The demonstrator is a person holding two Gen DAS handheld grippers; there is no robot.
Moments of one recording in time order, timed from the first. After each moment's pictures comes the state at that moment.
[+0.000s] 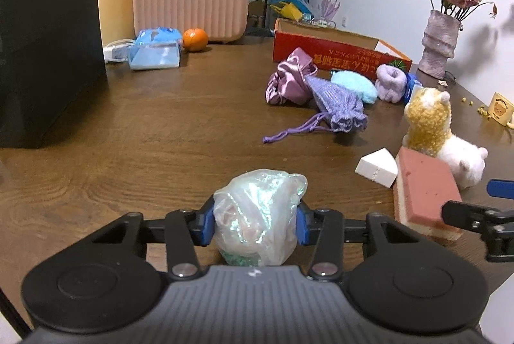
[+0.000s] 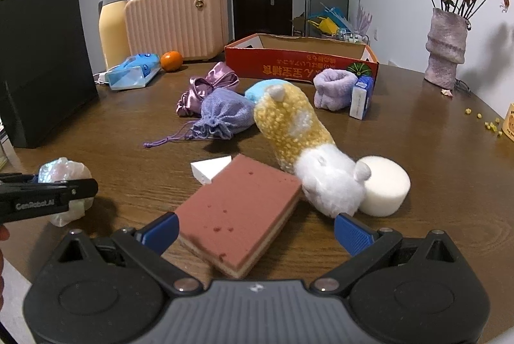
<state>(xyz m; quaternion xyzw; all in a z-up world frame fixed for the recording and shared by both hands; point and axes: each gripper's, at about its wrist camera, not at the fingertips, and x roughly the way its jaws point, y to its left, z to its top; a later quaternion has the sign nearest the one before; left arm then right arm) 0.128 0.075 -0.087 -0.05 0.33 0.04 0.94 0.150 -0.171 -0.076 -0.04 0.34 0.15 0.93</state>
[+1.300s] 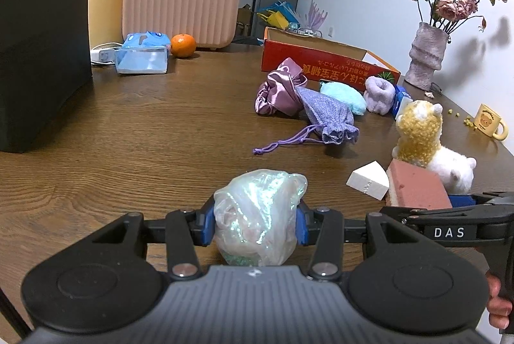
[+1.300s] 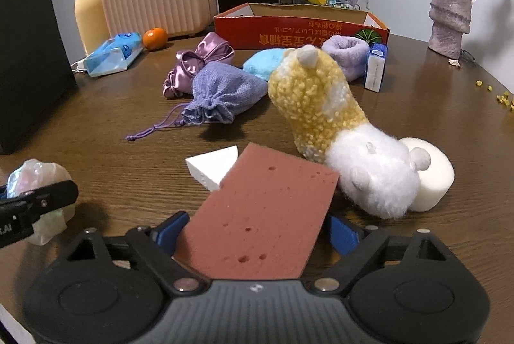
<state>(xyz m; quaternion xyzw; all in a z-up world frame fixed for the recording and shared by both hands) 0.135 0.085 -0.092 -0.07 0.31 0.01 0.95 0.191 -0.140 -0.104 -0.02 0.39 0.13 0.91</state>
